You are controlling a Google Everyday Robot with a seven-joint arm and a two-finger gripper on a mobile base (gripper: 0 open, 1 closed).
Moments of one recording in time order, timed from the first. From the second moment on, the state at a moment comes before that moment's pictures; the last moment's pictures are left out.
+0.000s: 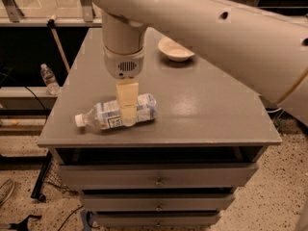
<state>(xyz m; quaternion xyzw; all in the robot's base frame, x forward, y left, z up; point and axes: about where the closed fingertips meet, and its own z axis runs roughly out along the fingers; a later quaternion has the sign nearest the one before) 0.523 0.074 0.874 -0.79 0.61 0.01 0.08</state>
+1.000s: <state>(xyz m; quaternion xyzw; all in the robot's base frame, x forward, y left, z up) 0.519 0.103 0.851 -0.79 0.61 0.00 0.04</state>
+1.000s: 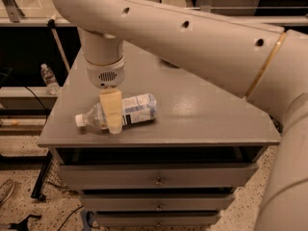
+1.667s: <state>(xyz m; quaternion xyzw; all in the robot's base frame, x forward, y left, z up) 0.519 0.108 0.843 -0.79 0.62 -0.01 0.03</state>
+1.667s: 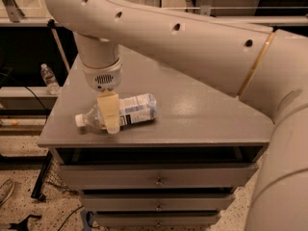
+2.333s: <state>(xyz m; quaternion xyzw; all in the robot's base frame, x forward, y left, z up) 0.520 0.111 0.846 -0.78 0.62 -0.01 0.03</state>
